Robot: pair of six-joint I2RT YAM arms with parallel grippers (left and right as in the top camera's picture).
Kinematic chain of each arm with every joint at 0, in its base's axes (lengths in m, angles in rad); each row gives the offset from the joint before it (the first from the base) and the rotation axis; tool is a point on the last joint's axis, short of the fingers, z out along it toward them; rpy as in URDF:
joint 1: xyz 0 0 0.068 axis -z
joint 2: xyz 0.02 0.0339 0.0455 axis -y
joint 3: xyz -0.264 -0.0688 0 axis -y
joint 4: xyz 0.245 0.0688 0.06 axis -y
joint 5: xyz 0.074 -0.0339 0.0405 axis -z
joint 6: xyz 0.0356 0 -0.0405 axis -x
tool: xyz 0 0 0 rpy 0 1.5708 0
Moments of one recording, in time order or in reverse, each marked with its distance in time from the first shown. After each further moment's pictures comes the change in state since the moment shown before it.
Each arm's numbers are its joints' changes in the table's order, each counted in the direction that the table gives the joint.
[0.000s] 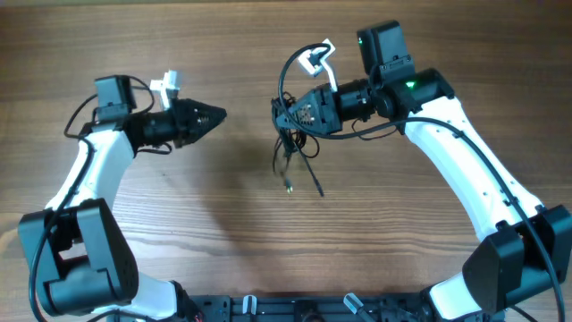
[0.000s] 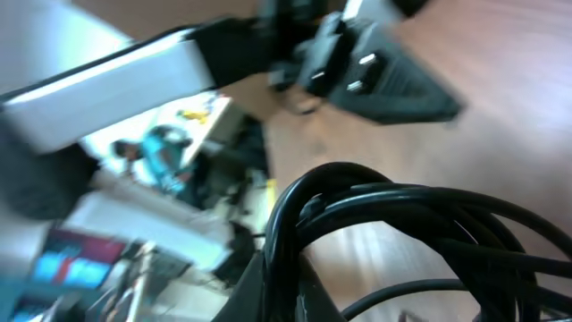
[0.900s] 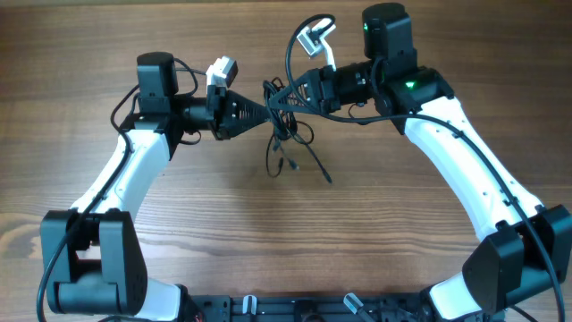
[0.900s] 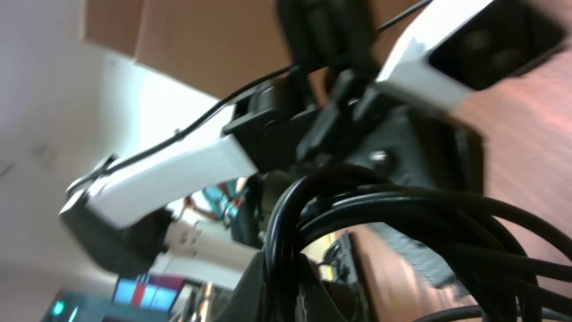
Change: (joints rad) left arm 0.238 0.032 -0.003 0.383 0.280 0.525; right arm 0.000 0.000 0.000 0.332 -0.022 -0.482
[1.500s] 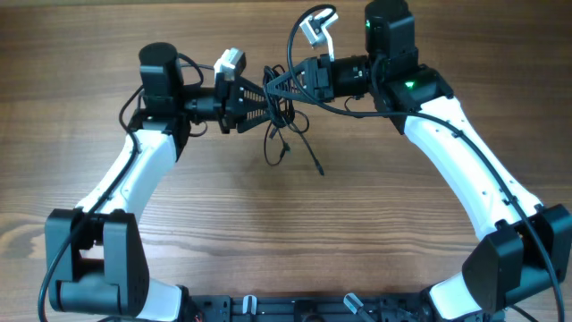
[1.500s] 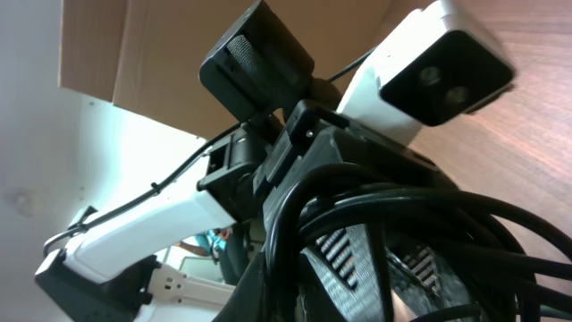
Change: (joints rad) left arm 0.047 0.000 0.000 0.288 -0.033 0.372; right arm 0.000 -0.003 -0.001 0.106 0.077 -0.139
